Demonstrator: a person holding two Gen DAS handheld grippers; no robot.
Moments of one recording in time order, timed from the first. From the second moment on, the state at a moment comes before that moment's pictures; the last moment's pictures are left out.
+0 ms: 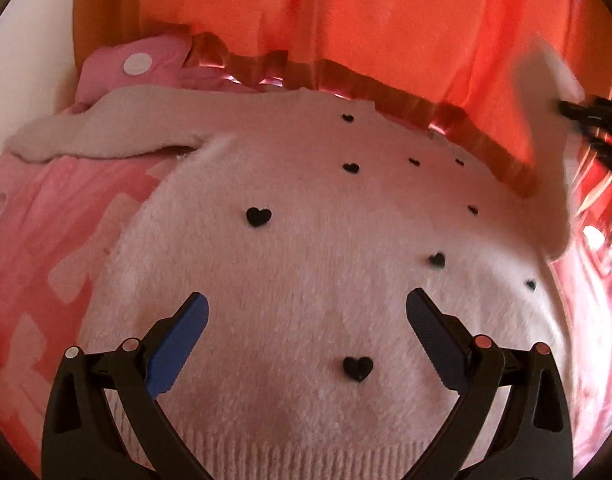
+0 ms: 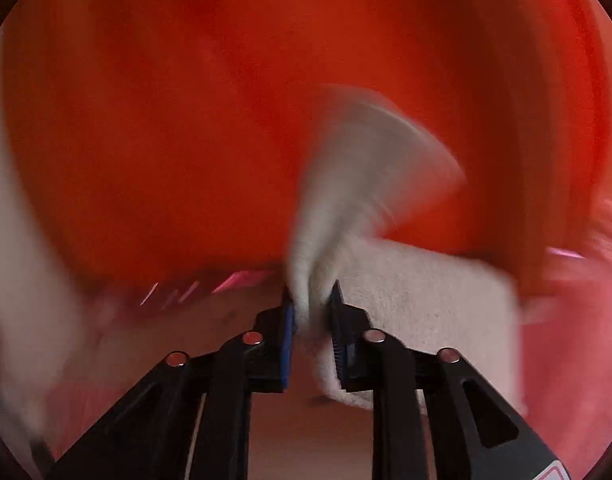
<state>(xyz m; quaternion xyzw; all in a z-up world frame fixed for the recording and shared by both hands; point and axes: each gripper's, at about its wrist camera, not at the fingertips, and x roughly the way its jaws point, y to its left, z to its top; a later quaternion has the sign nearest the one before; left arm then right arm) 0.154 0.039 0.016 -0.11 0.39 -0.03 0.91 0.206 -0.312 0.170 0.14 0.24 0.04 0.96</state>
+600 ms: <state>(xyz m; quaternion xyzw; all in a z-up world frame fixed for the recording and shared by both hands) 0.293 0.080 -0.011 -0.30 0.45 -0.03 0.84 0.139 -0.424 0.036 0.37 0.32 -0.06 0.87</state>
